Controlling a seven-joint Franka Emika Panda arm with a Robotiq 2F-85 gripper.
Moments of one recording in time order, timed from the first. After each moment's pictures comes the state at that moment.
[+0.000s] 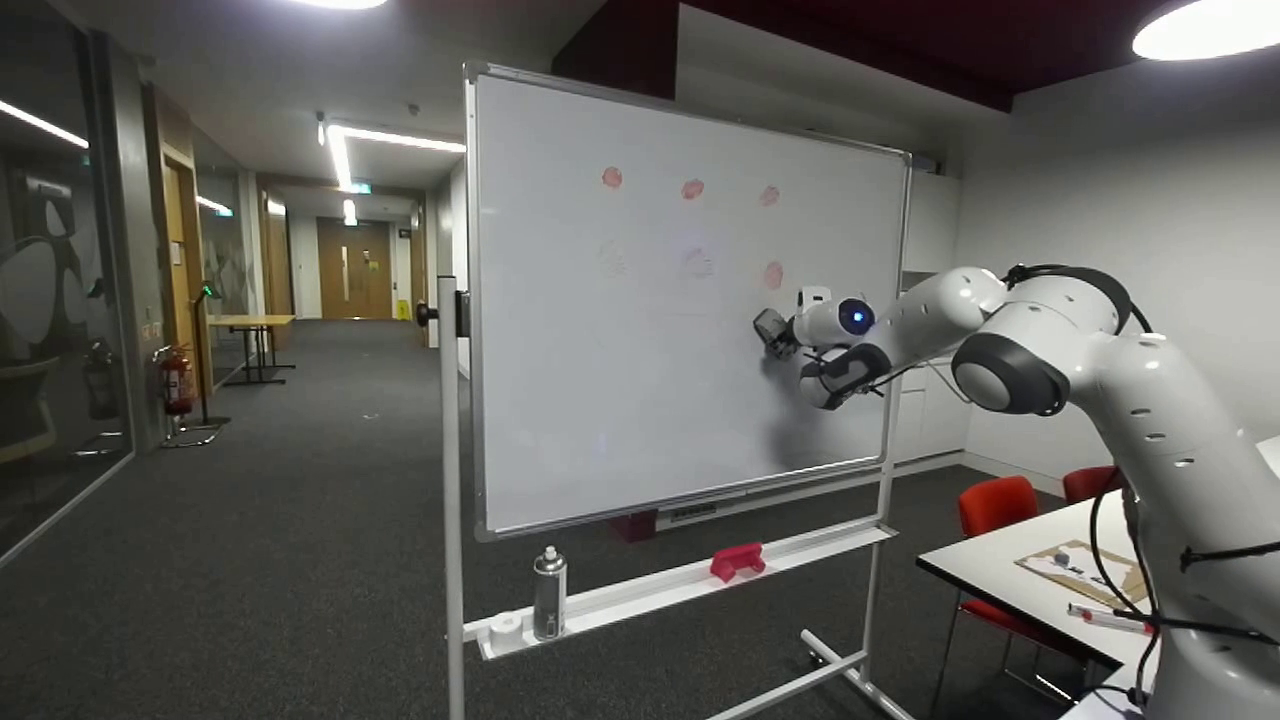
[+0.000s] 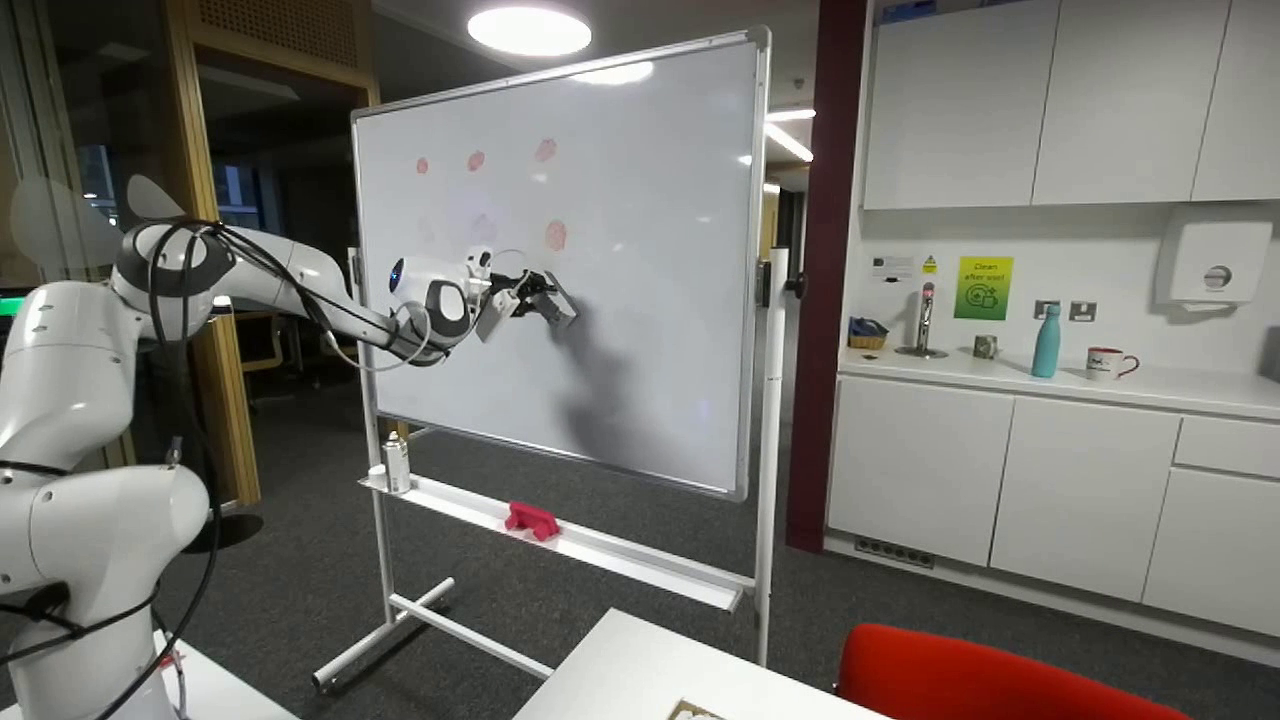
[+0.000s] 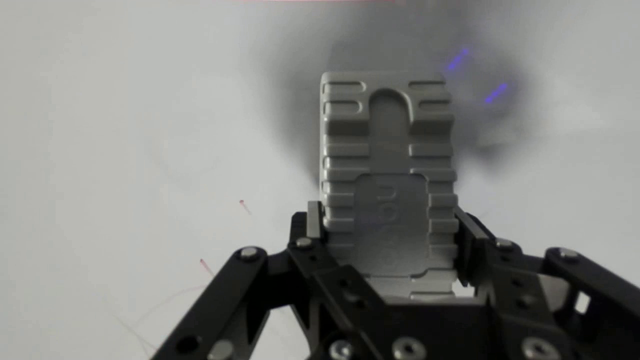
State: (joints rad) arm 0.97 0.63 -1.25 -1.82 0.02 3.38 -0.22
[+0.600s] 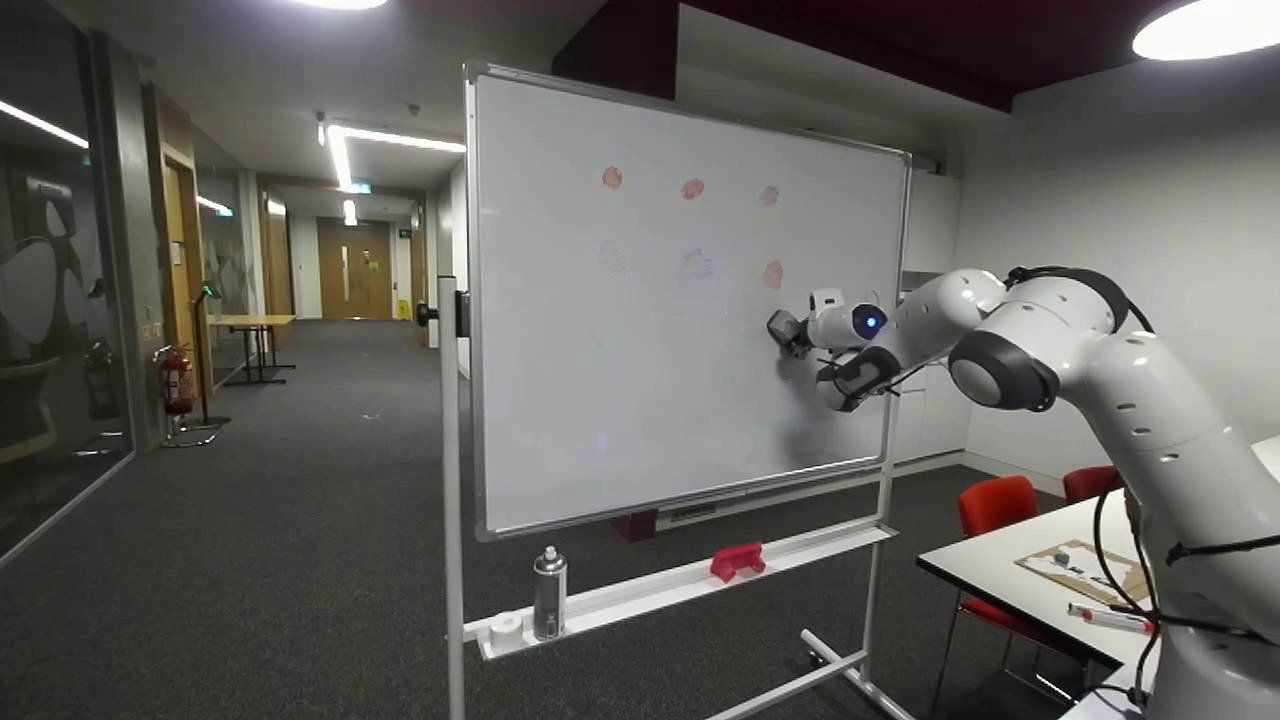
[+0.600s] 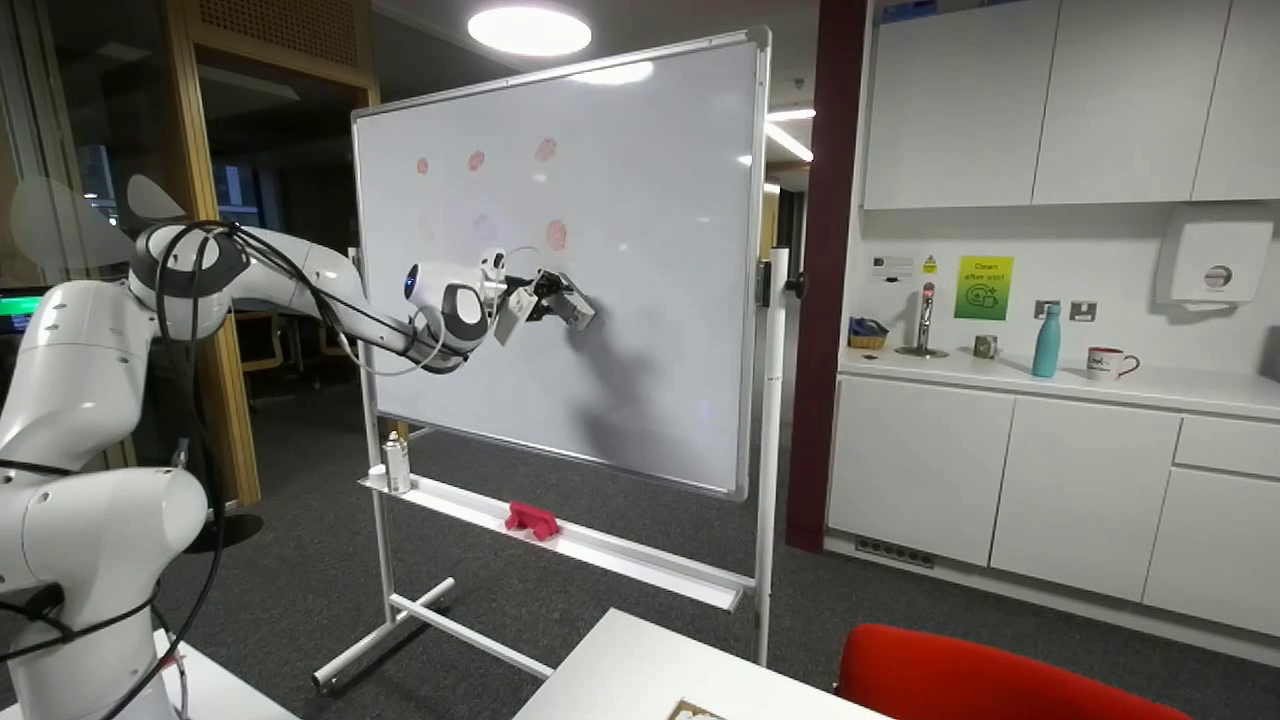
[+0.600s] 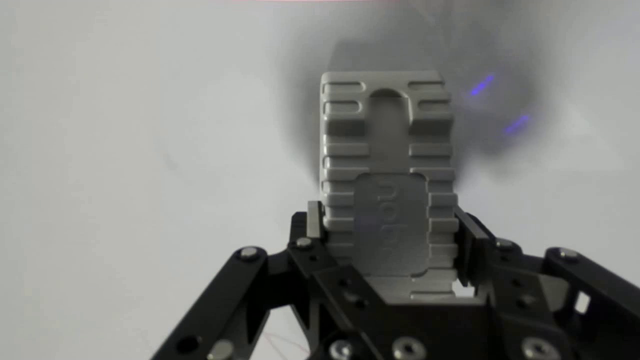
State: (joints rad) arm 0.88 0.63 -1.23 -1.82 -0.05 3.44 -0.27
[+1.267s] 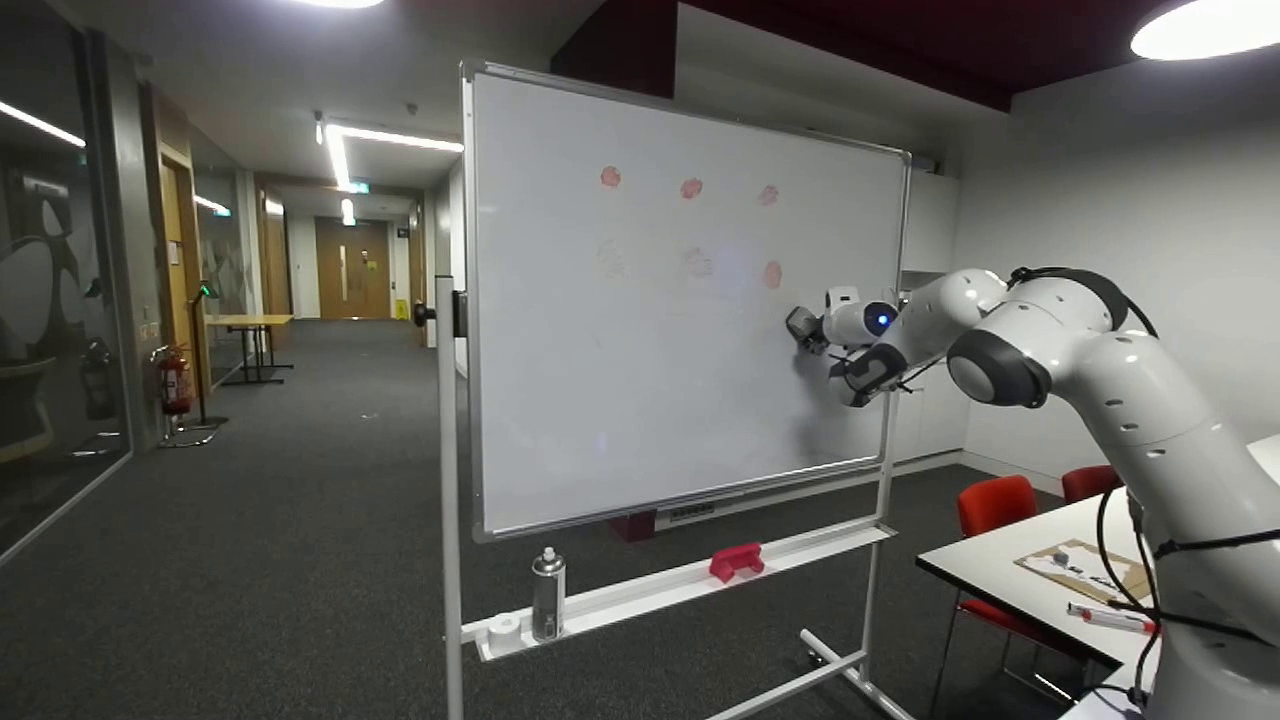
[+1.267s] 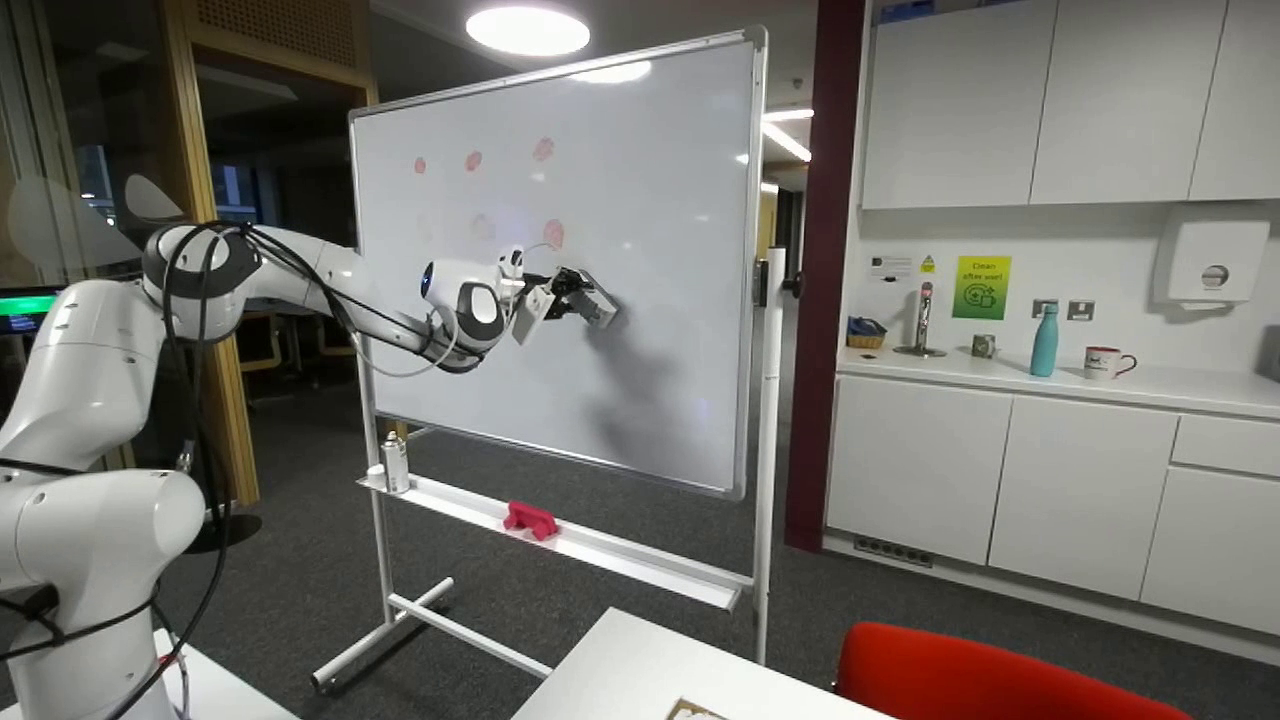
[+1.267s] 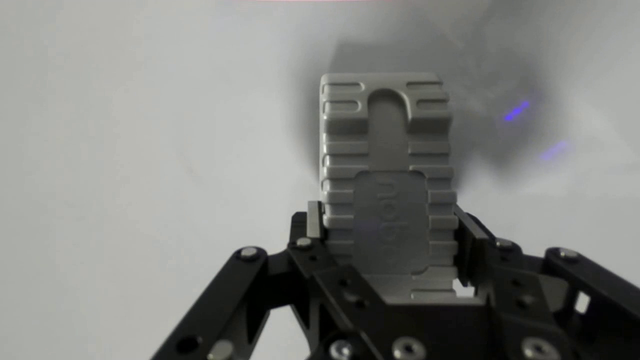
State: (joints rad) arm 0.79 0.63 -1.21 -1.79 -0.05 3.44 -0.27
